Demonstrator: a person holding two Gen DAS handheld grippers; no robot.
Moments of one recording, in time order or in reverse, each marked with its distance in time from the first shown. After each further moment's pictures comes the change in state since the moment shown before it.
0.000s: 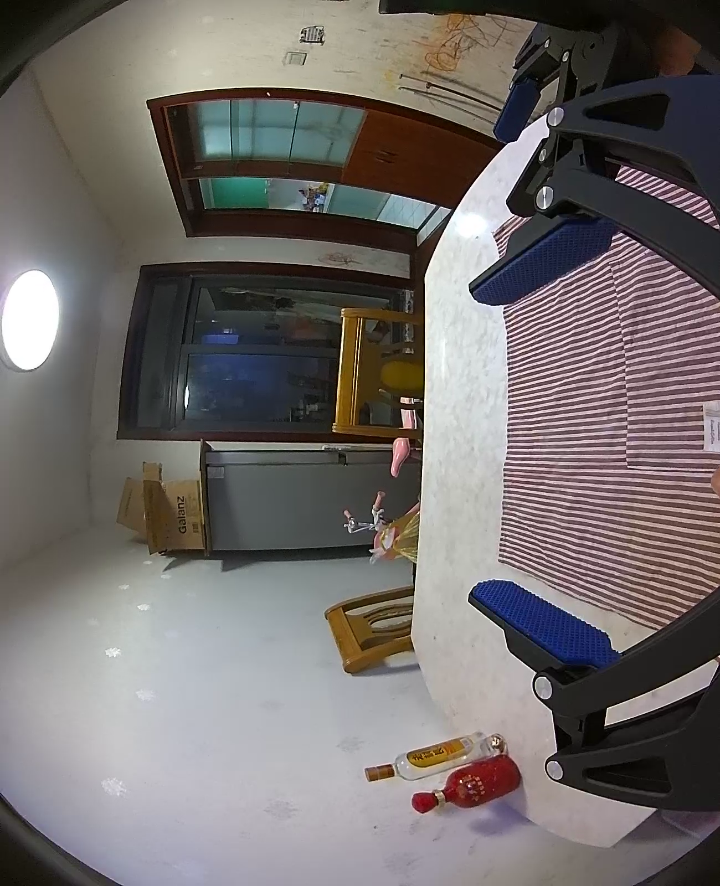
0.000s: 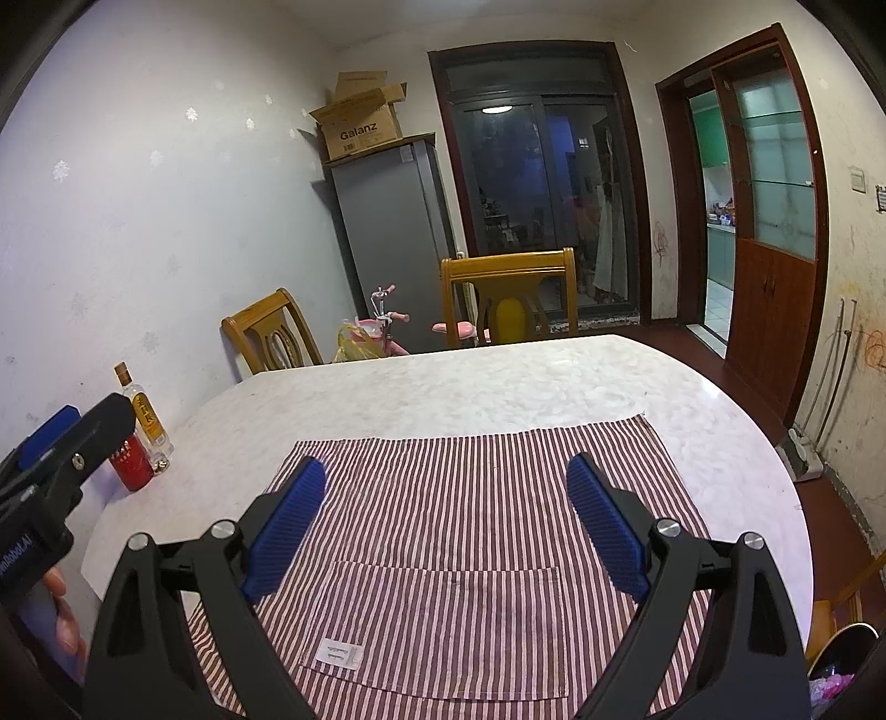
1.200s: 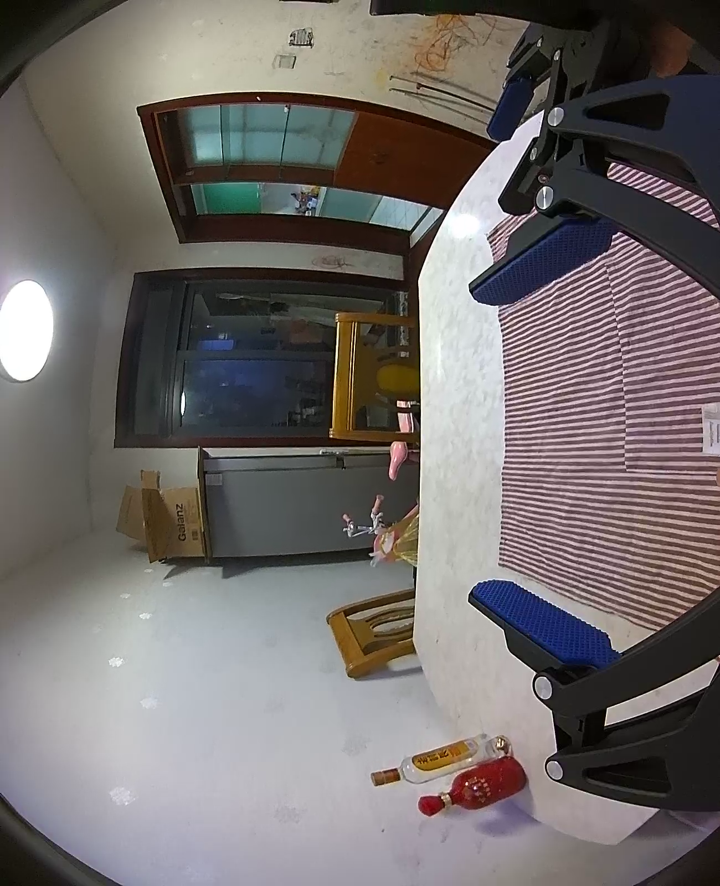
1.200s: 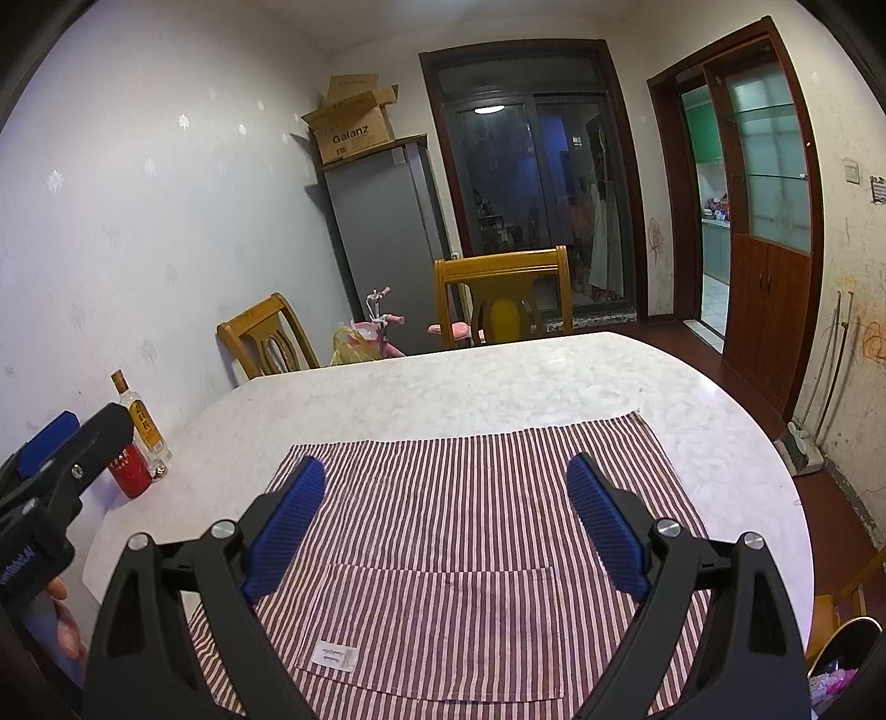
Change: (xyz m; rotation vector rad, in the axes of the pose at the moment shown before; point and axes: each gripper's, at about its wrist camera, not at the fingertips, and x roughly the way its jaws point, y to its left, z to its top) left arm 0.004 0.000 0.003 0.018 0.010 -0.016; right arm 0.003 -0.005 -0.001 0.021 -0.001 -0.009
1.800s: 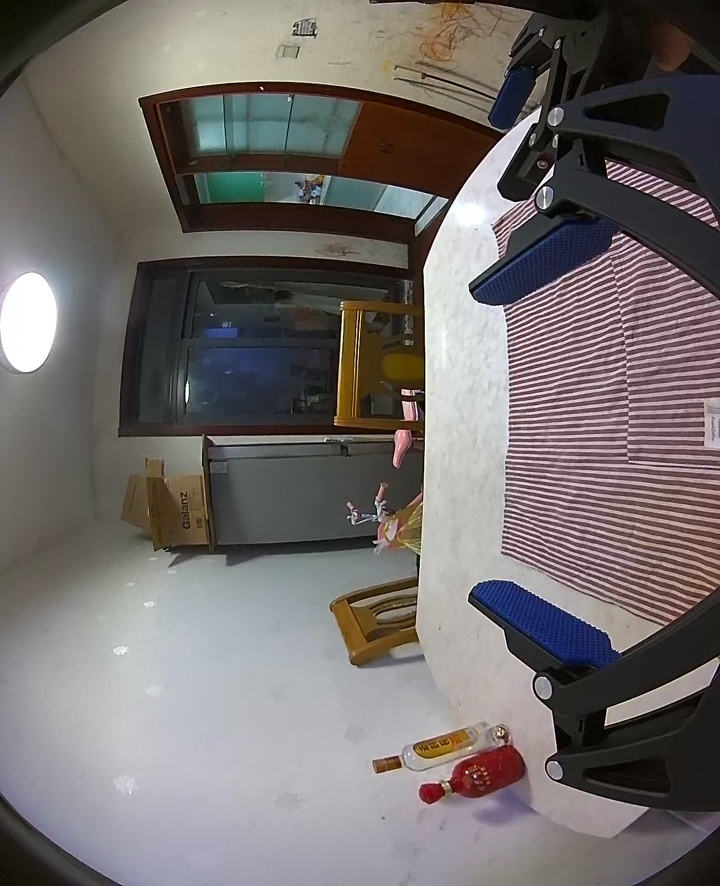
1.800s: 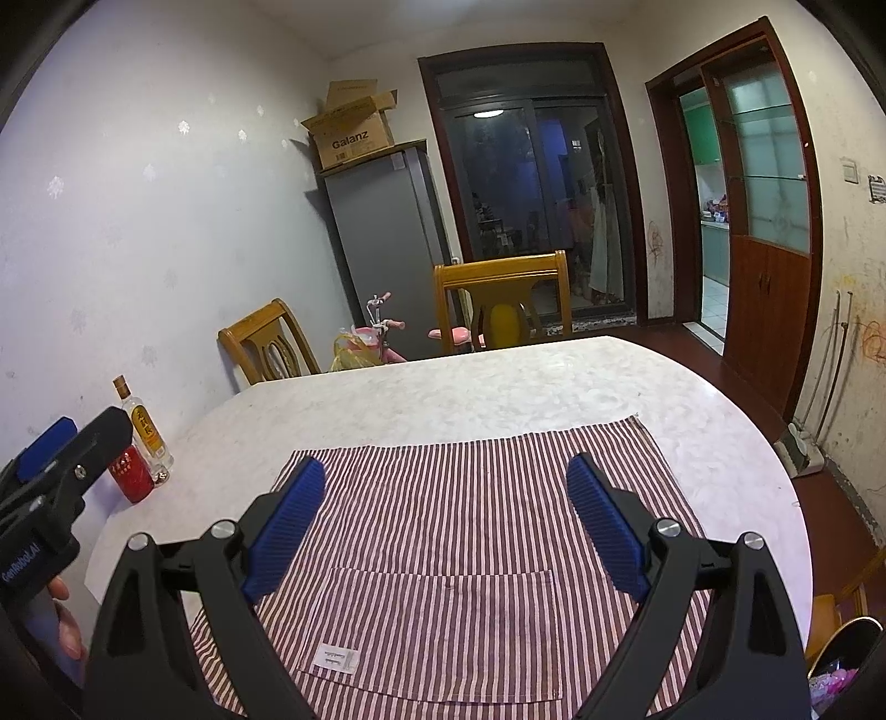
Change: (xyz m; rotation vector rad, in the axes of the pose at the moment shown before) left arm -0.003 0.001 0.002 -0.001 -0.013 0.038; right arm -0.004 -0.002 0.003 0.008 -0.013 0.002
